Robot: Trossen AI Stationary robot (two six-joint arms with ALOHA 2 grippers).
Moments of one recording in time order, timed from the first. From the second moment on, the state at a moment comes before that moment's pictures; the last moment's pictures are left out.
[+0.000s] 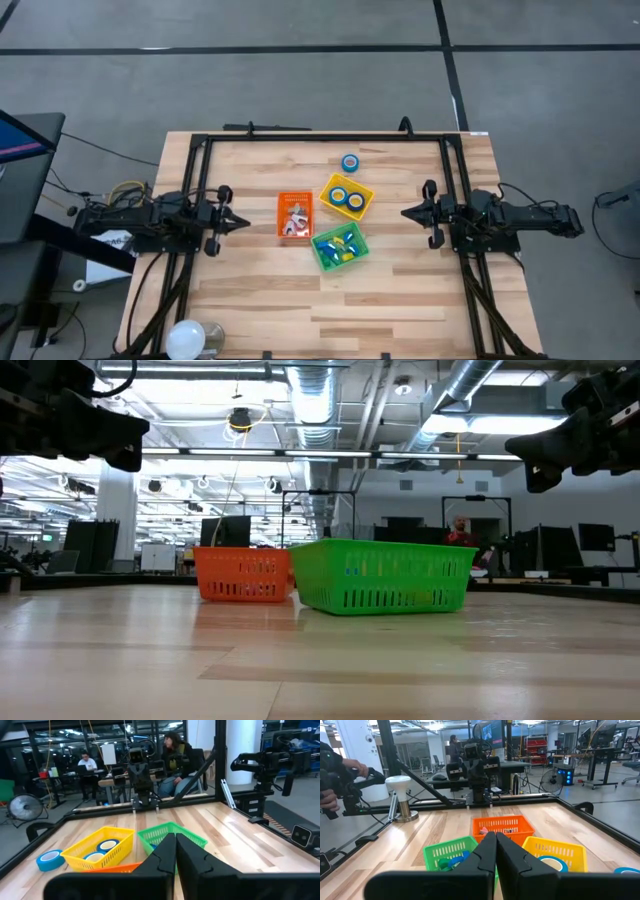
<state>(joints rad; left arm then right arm) 0.00 0.00 0.01 0.02 0.09 0.10 0.00 0.01 0.00 0.02 0.03 0.06</state>
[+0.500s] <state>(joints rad) 0.00 0.07 0.01 0.03 0.09 0.10 0.00 0.01 0.00 0.02 0.03 0.06</state>
